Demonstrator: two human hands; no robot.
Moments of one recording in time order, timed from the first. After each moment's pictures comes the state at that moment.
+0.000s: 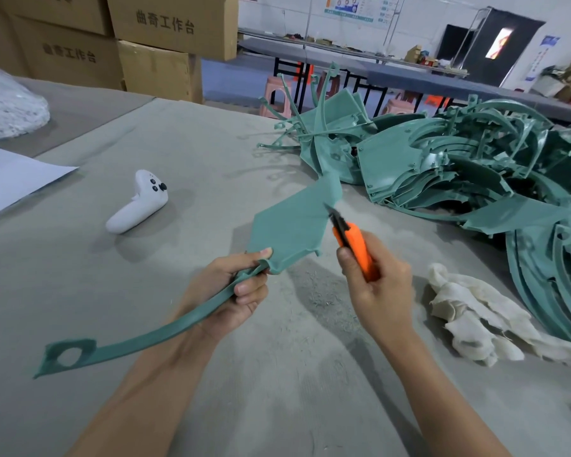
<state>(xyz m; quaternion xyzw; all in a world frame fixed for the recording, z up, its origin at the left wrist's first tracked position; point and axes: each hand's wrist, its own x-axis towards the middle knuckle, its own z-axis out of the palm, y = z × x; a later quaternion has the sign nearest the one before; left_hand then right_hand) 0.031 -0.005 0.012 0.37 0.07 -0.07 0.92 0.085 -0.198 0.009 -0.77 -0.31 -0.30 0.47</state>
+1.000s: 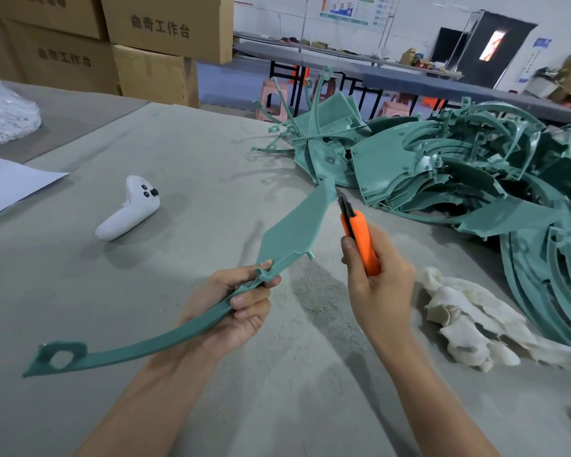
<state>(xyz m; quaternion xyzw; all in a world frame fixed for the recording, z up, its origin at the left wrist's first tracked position) 0.027 -0.014 0.011 0.24 0.04 -0.14 0.96 0.091 -0.196 0.011 -0.79 -0.23 -0.32 0.47</state>
